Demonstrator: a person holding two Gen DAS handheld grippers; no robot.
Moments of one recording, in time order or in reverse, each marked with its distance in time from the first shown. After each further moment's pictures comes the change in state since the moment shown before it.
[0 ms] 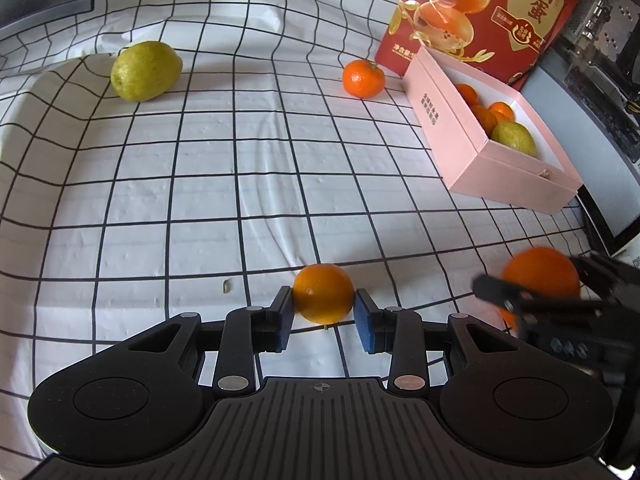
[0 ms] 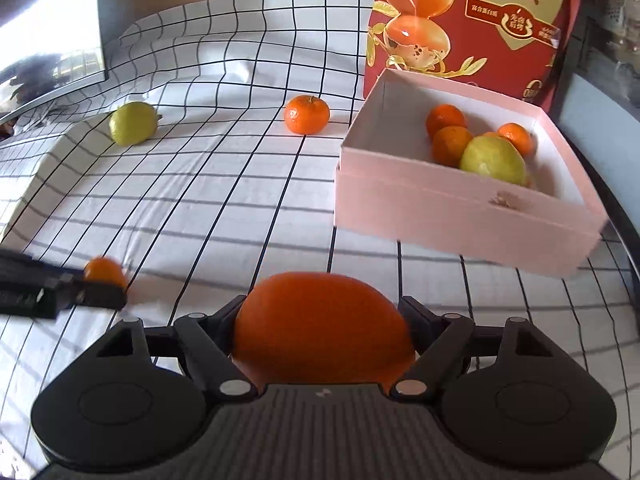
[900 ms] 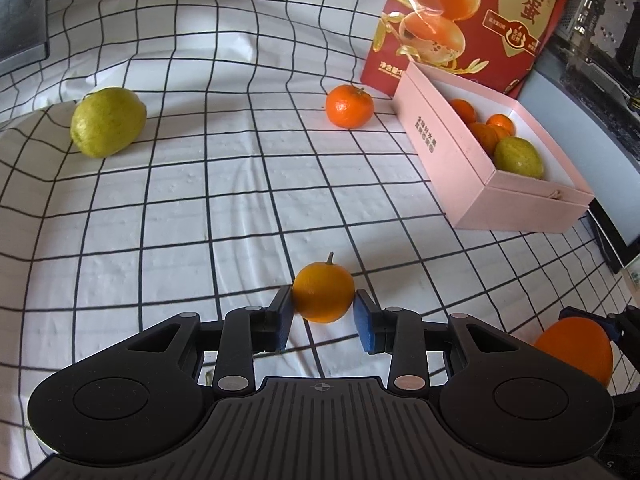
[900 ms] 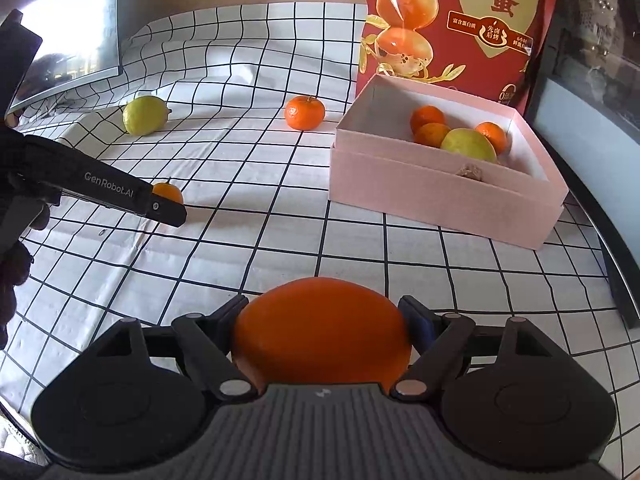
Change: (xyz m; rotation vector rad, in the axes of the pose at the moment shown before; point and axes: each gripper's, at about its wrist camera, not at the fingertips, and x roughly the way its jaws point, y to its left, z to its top) left arm 0.029 -0.007 0.033 0.081 -0.053 -0.001; right arm -0.025 0.006 -0.025 -0.014 -0.047 -0.043
